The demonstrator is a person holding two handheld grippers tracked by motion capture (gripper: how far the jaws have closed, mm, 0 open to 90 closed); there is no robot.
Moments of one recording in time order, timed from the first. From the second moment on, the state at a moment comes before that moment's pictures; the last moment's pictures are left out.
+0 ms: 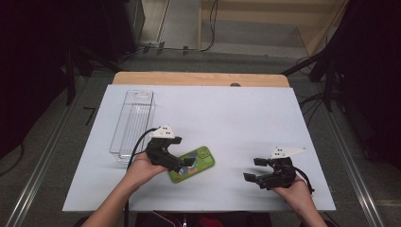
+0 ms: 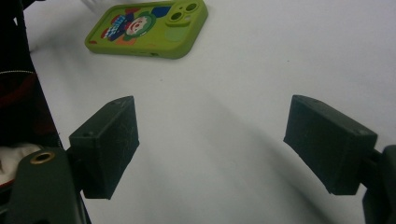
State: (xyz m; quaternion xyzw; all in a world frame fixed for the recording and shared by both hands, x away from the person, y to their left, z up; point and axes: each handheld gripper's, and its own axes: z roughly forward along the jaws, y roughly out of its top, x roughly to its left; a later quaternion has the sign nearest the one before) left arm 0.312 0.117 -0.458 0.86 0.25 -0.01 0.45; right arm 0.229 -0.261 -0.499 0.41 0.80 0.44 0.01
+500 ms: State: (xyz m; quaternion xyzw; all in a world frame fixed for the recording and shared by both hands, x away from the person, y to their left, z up) left arm 0.311 0.108 -0.474 0.87 0.25 -0.02 0.42; right arm 0.229 -0.262 -0.499 0.41 0.80 0.44 0.01
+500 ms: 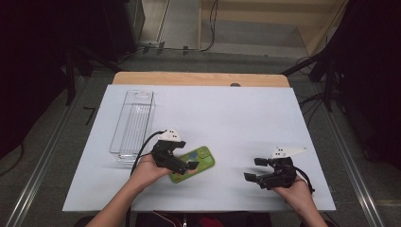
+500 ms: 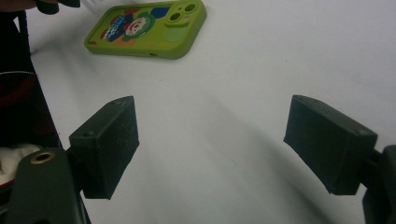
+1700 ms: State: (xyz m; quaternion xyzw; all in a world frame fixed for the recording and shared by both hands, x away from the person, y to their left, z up) left arm 0.304 0.101 -0.501 0.90 0.23 -0.01 0.37; right arm 0.229 -0.262 -0.498 0.42 0.79 0.44 0.00
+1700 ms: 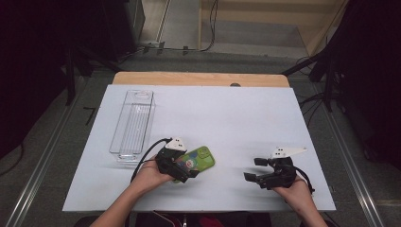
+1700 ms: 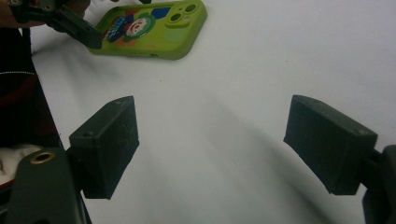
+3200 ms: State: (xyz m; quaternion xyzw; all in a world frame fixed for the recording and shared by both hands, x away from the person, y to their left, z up) left arm 0.294 0.102 -0.508 0.91 0.22 0.06 0.36; right arm 0.228 -0.262 -0.498 0.42 0.79 0.45 0.01
